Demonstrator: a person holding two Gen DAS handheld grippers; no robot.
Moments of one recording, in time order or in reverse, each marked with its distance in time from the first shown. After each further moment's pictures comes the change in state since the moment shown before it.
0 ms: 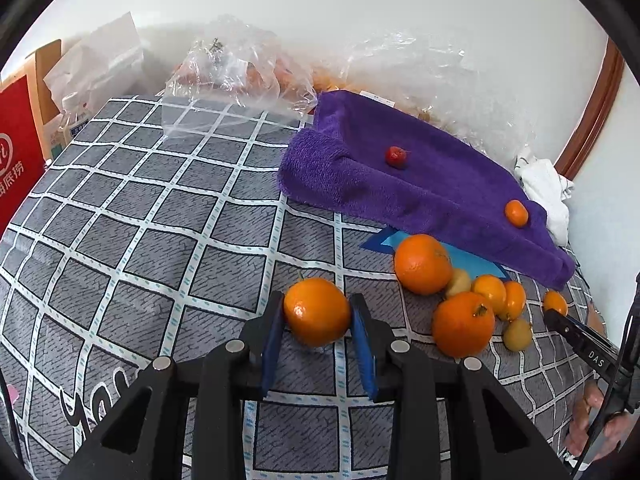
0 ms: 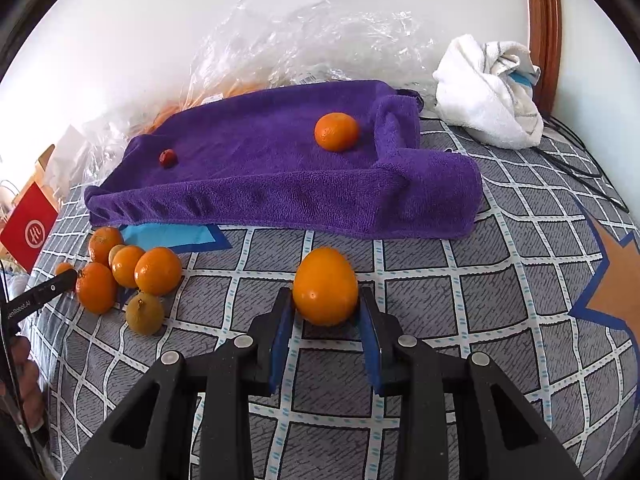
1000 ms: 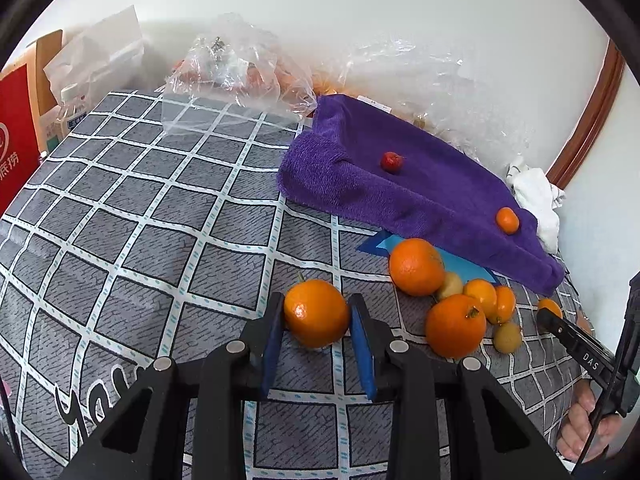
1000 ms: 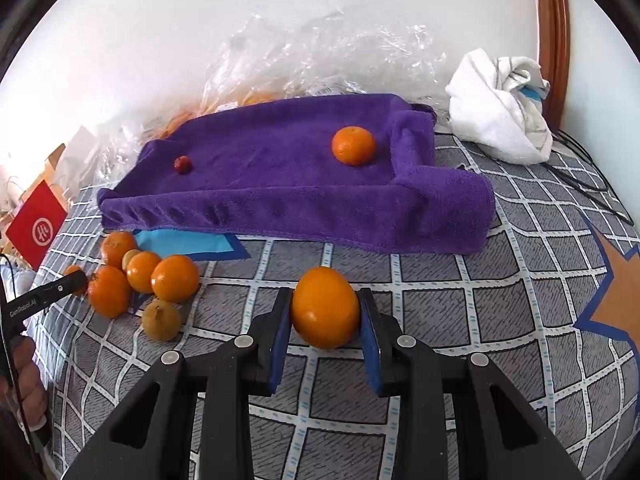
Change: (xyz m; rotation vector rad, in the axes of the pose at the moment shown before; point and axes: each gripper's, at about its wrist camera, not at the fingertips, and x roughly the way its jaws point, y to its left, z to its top) left arm -0.002 0.004 -0.001 -0.028 -0.012 -0.044; right arm -0.008 0.010 0.001 -0.021 -0.047 0.038
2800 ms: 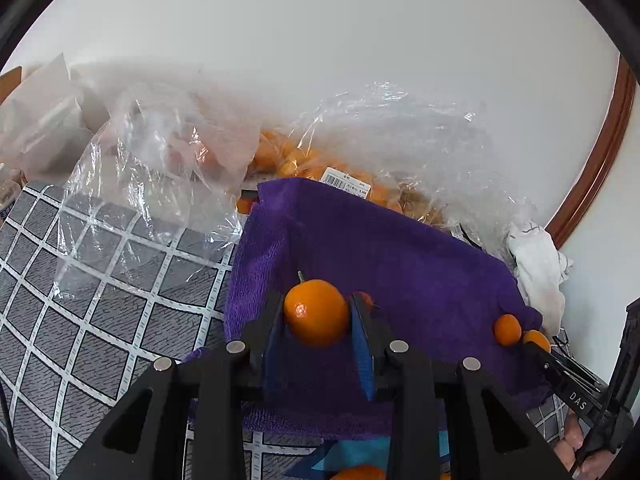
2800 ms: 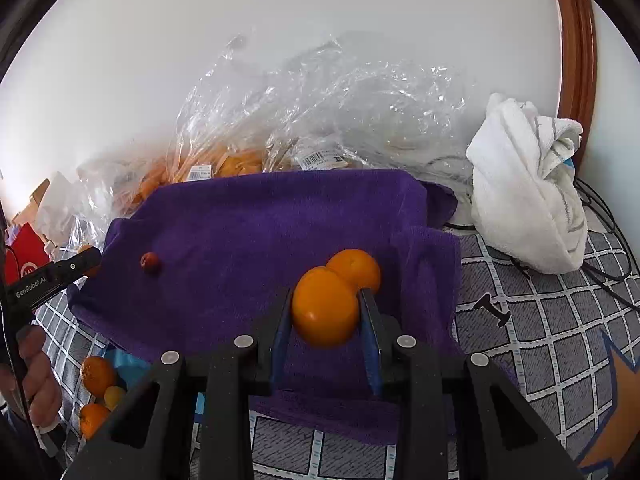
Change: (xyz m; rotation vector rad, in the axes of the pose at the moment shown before) left arm 0.073 -0.046 0.113 0.009 -0.103 -0.035; right arm 0.054 -0.008 0.102 0.014 -0.032 -0.027
